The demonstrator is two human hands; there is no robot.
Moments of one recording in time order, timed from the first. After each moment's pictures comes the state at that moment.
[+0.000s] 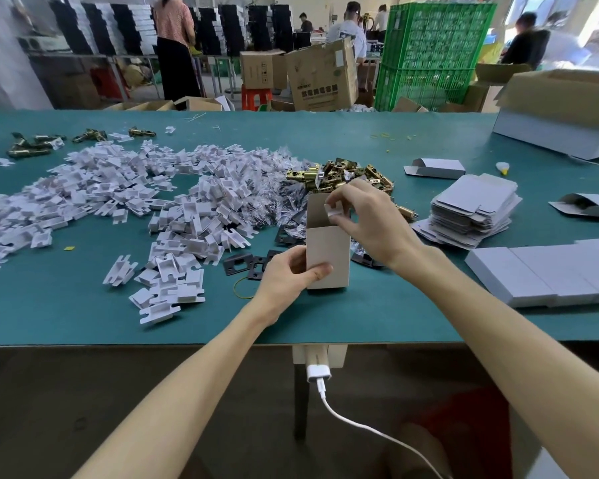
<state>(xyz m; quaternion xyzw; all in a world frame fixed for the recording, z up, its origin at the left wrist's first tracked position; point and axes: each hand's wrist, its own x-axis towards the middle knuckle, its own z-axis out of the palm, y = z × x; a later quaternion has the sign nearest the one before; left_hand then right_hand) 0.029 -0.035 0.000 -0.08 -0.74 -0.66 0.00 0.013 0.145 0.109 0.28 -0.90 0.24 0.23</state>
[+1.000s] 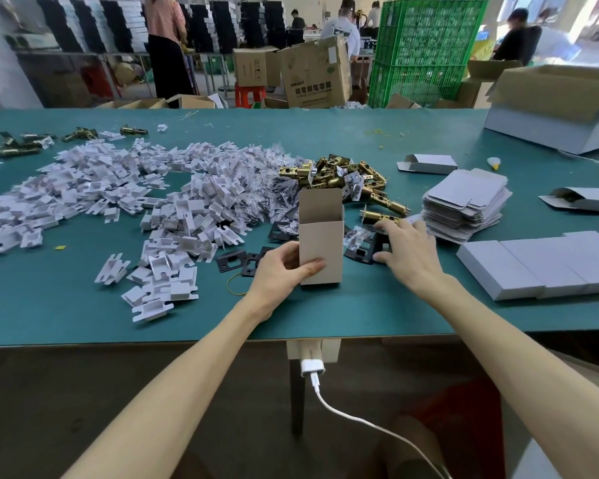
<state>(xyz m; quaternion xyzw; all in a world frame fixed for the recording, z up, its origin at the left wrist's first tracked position) 0.032 -0.034 0.002 -0.10 -0.73 -0.67 0.01 0.002 0.211 0.038 0.02 -0.99 0.12 0.09</state>
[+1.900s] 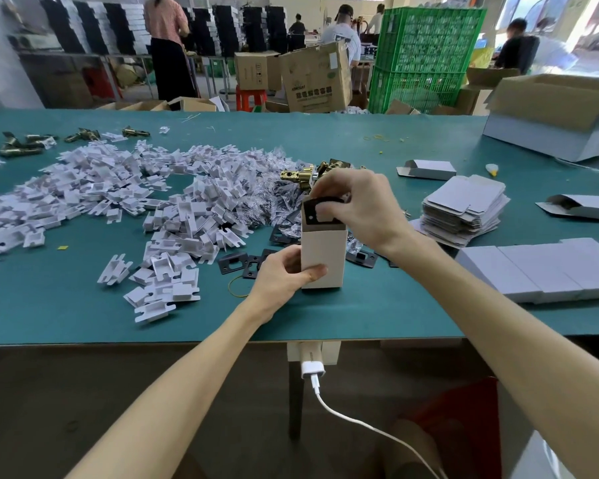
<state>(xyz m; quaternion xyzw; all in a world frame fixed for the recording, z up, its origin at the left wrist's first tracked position) 0.032 -0.033 0.002 -0.10 -0.74 -0.67 0.00 0.030 0.137 0.141 0.23 -0.87 0.39 0.18</state>
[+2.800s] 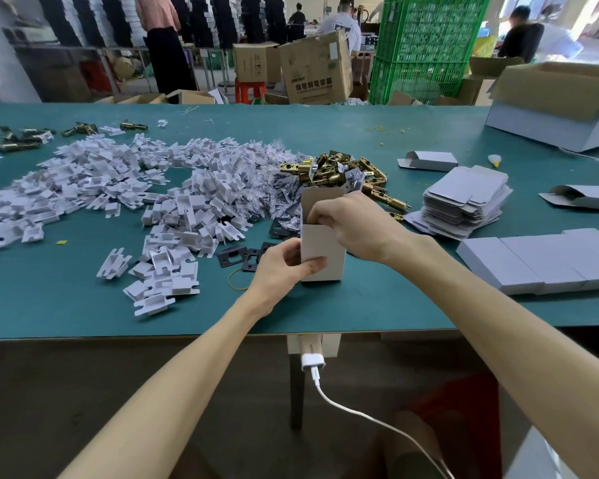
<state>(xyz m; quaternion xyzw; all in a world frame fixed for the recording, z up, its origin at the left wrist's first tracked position) 0.031 -0.033 0.003 -0.09 -0.75 -0.65 0.00 0.026 0.138 0.120 0.29 -0.95 0.12 0.10</state>
